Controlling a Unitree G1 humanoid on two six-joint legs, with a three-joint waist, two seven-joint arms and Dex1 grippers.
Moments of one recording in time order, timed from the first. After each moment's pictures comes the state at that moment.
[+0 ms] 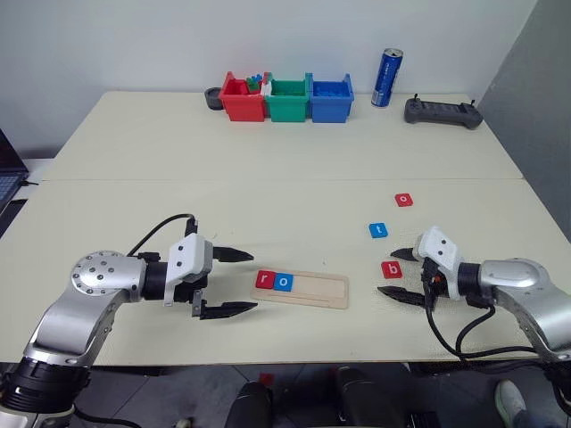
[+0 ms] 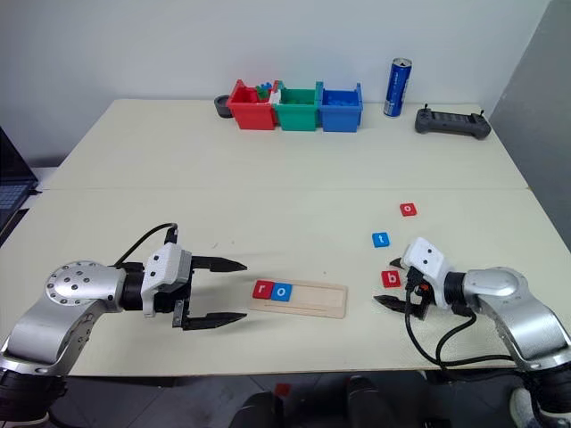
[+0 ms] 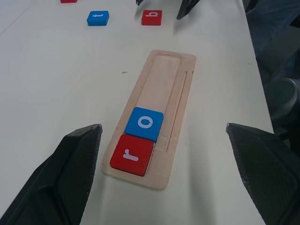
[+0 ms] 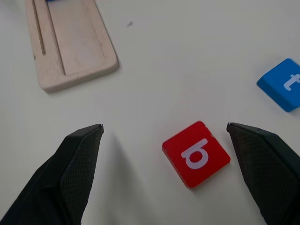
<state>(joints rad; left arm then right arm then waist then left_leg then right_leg) -0.15 0.87 0.03 -0.24 -0.42 0.22 -1.26 -0.23 -0.85 0.12 -0.21 0.28 0.50 0.99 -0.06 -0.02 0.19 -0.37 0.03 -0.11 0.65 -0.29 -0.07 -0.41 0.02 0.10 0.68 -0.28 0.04</state>
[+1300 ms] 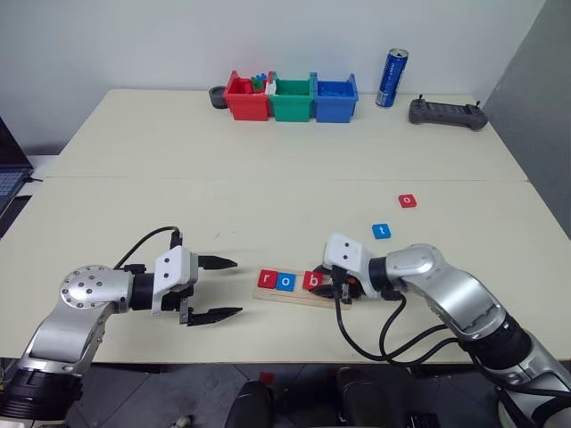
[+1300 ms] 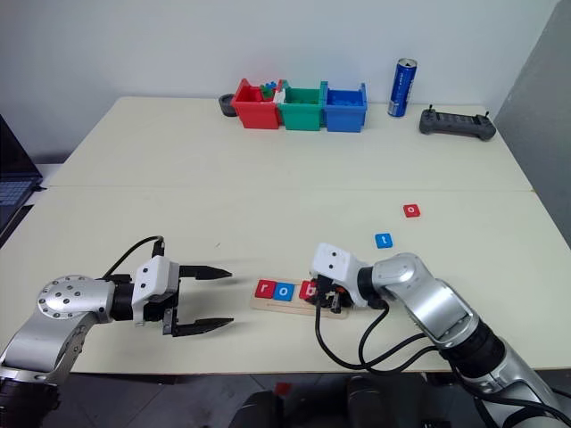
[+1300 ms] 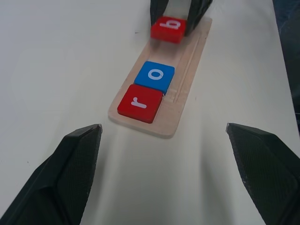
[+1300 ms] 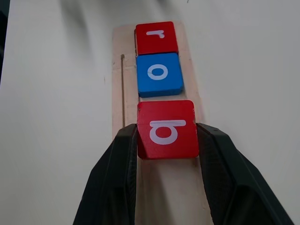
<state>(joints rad) -0.09 0.87 0.05 -0.12 -0.38 0.08 -1.26 -0.52 -0.55 0.51 -0.37 0.17 0.85 0.85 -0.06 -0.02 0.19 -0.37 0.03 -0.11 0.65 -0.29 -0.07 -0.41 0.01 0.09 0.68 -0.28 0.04</state>
